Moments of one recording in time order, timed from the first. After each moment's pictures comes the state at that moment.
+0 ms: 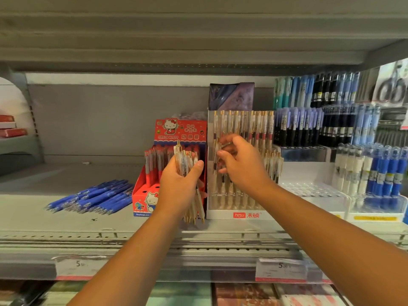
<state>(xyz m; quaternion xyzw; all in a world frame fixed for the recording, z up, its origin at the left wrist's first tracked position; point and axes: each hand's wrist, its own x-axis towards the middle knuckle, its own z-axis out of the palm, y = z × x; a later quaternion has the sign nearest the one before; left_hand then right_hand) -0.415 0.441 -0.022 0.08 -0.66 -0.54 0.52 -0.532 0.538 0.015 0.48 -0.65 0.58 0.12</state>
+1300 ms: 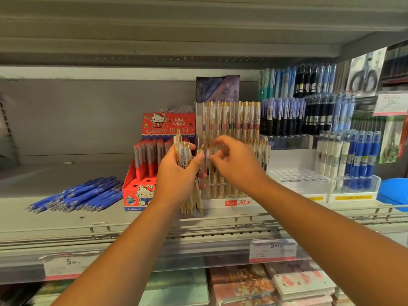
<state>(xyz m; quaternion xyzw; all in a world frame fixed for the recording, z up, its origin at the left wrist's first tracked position) -0.415 0.446 -0.022 0.04 -0.69 -0.56 0.46 -0.521 0.557 0.001 0.46 -0.74 0.45 0.20</state>
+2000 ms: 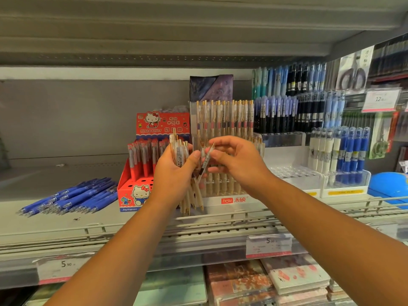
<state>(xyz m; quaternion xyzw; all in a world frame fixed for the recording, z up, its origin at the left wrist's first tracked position) -0.416 0.447 -0.023 0.03 -0.69 -0.54 0.47 -0.512 0.573 0.001 0.43 -0.57 0.69 -0.06</state>
